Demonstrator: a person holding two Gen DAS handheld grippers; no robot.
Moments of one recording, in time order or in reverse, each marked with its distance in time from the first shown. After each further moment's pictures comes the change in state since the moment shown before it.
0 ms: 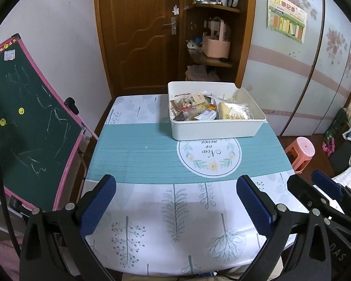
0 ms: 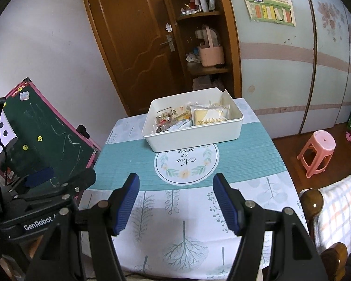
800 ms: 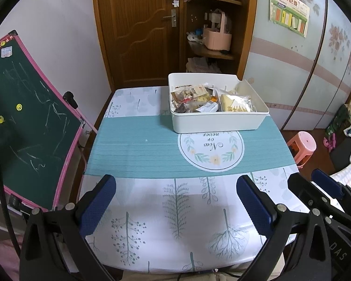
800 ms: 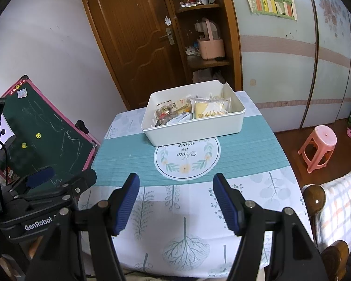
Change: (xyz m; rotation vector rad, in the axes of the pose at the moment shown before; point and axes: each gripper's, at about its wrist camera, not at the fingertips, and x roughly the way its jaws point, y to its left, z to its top) left arm 0.012 0.003 -0.004 0.001 0.046 -0.001; right arm 0.013 -0.003 -0.004 0.012 0.038 0.005
